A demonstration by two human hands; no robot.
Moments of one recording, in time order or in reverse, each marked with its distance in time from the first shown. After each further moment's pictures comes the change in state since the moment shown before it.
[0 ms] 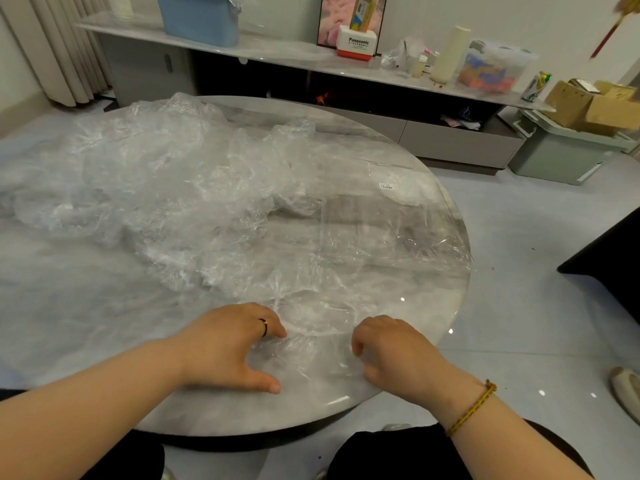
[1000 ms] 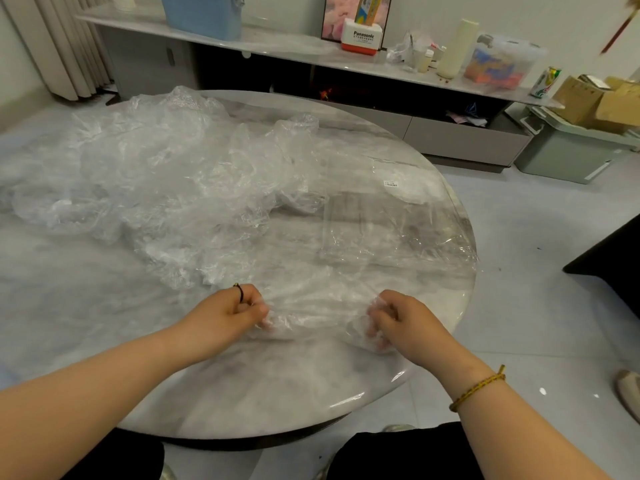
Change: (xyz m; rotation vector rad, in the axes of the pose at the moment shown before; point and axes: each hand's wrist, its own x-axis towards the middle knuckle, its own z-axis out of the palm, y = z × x) left_hand 0.007 -0.002 -0.001 -0.805 0.242 -0.465; right_hand 0.020 0.016 -0.007 0.705 0.108 0.416
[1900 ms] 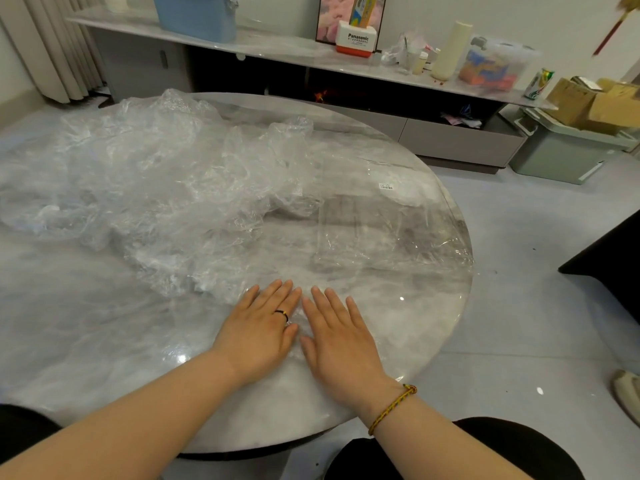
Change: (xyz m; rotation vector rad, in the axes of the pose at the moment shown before) left_hand 0.026 -0.006 0.048 1.033 0.101 0.359; right_hand 0.014 -0.009 0.078 -0.769 0.237 -0.344
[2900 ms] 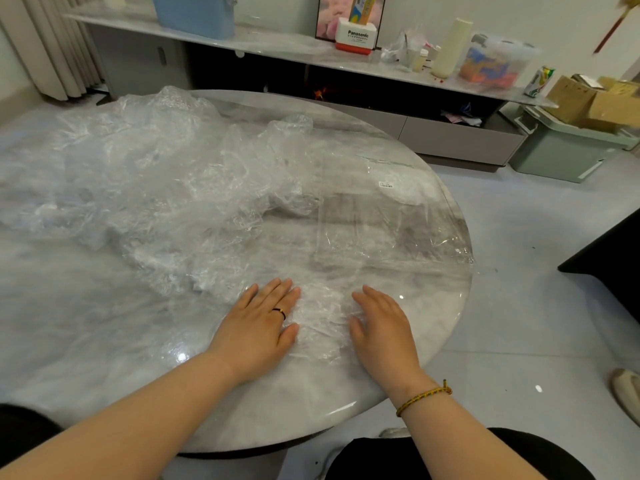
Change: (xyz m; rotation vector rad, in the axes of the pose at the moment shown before) left_hand 0.000 -0.001 0.000 -0.131 -0.117 -0.055; right_hand -0.005 0.045 -0.003 0.375 0.091 0.229
